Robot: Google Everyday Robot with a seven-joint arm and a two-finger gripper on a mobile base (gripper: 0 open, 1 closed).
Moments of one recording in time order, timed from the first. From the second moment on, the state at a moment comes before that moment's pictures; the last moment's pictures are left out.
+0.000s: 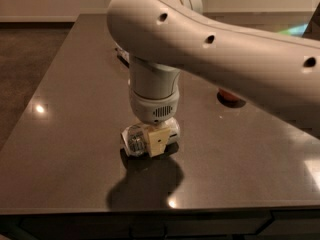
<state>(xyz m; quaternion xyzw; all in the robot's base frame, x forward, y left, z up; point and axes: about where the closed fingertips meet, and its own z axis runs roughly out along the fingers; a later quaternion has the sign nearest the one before) 0.433 0.016 0.847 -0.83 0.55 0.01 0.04</state>
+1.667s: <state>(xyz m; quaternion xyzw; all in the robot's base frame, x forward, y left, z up) 0.501 0.010 0.933 -0.64 0.65 0.23 0.34</state>
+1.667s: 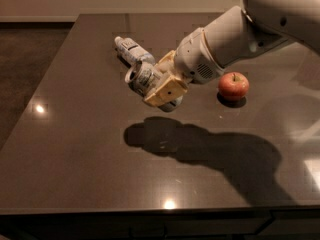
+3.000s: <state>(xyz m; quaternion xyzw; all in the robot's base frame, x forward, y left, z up) 0.493 0.042 0.909 -0.48 0.64 0.38 0.47</state>
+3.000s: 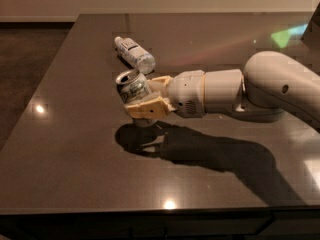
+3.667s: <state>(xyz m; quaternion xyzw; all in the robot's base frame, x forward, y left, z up) 0.505 0.045 0.897 -0.46 0.59 0.42 0.52</state>
